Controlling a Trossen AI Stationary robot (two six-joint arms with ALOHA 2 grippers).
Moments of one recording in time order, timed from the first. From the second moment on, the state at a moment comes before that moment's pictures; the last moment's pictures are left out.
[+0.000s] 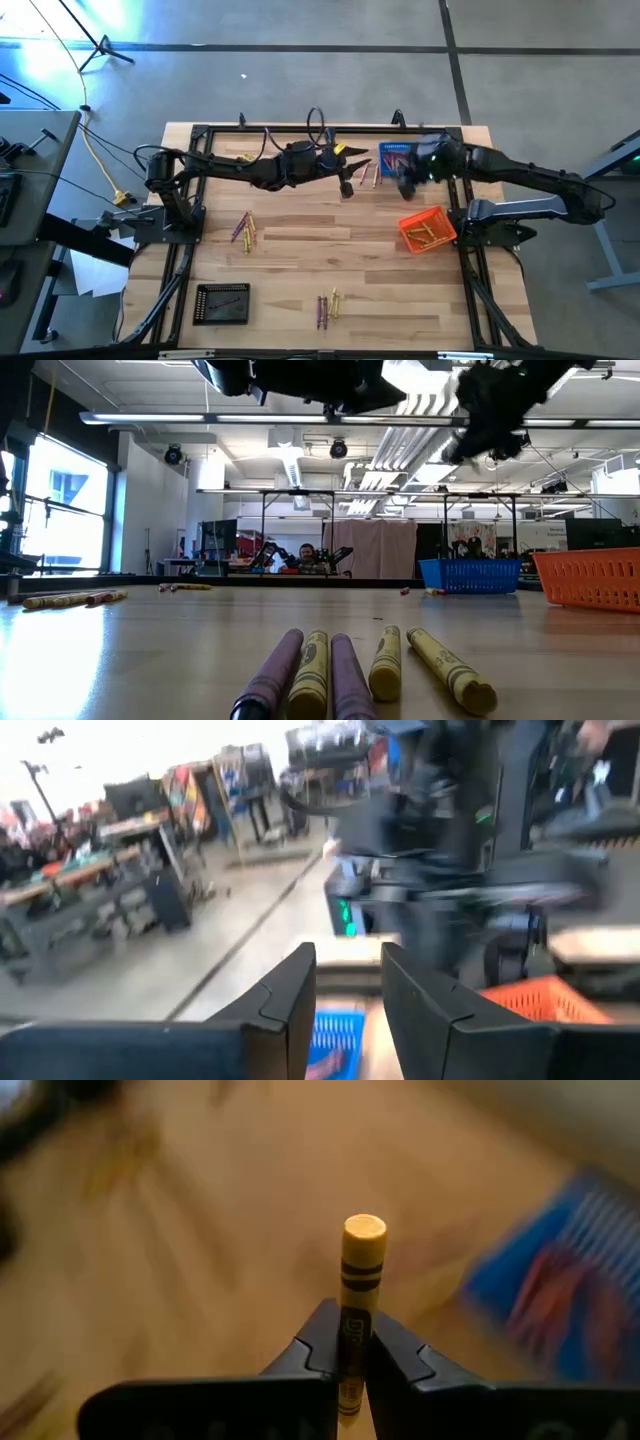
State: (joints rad) left arm 0.13 1.80 1.27 0.53 -0.18 0.23; right arm -0.34 0.94 0.86 -0.72 -0.02 0.38
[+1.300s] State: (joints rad) left arm 0.26 1.95 1.27 0.24 -0.16 0.03; right arm -0.01 0.94 0.74 -0.90 -0.08 0.75
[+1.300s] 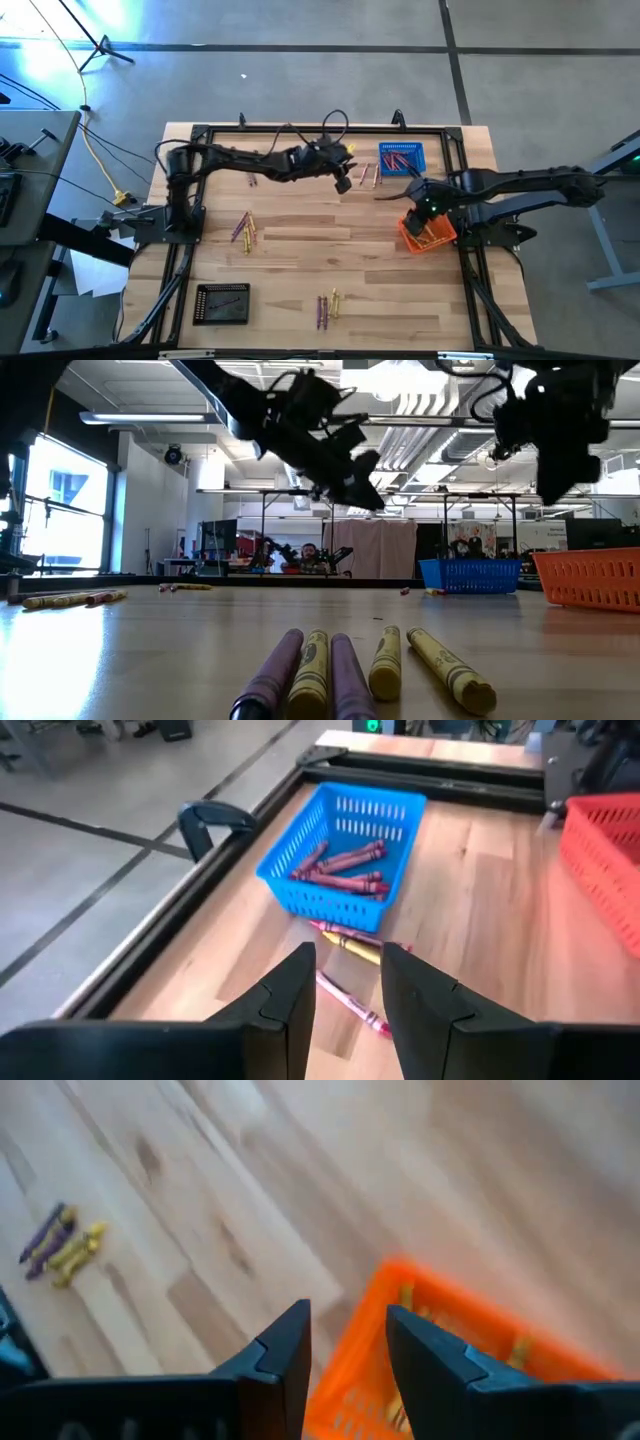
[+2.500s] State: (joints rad) left arm 0.26 1.80 1.18 -0.18 -0.69 0.24; right arm -0.34 1.51 0.82 -0.27 0.28 0.75
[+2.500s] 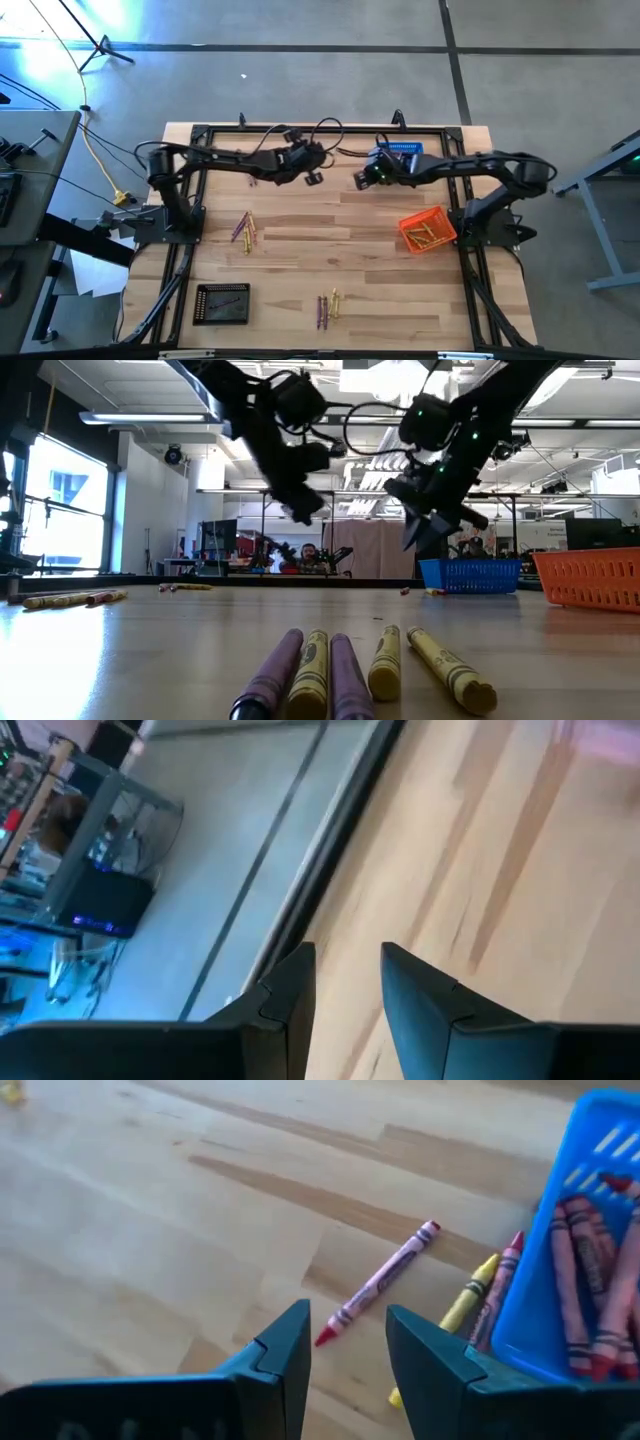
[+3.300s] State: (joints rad) left arm 0.41 1.29 0.93 0.01 -0.69 0.38; right arm -0.33 1.68 0.82 -0.15 0.37 1.12
